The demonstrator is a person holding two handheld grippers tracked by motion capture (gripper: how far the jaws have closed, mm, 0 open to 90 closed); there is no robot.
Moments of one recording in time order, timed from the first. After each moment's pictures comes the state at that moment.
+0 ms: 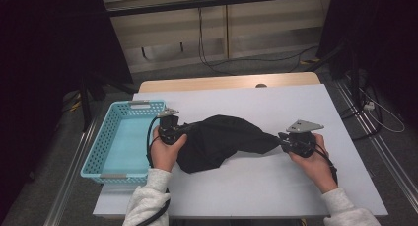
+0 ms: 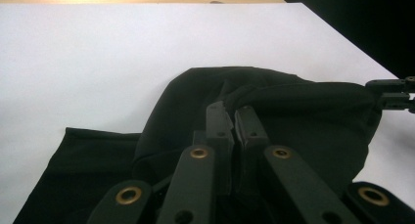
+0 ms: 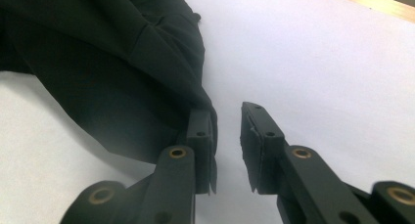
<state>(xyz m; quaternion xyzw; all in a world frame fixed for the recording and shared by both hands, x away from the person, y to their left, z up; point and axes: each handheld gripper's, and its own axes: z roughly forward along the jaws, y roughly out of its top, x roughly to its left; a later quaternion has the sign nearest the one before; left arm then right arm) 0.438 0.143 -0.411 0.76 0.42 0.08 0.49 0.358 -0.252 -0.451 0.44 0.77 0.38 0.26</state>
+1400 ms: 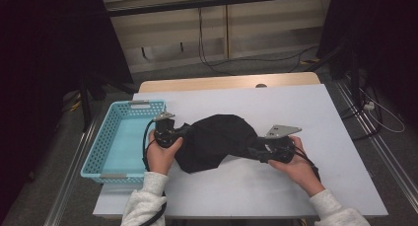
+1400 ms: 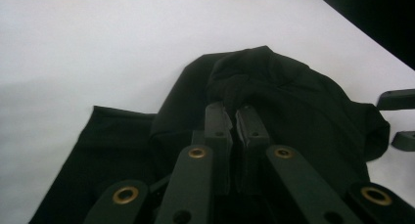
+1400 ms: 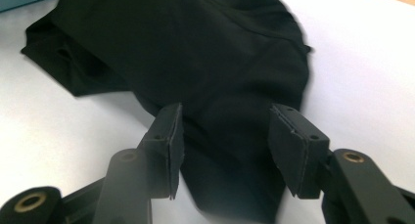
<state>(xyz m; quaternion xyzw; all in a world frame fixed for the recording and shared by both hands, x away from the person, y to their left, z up) 0.432 0.155 -0.420 0.76 0.43 0.08 0.48 0.357 -0.190 -0.450 0.36 0.81 0.43 0.19</state>
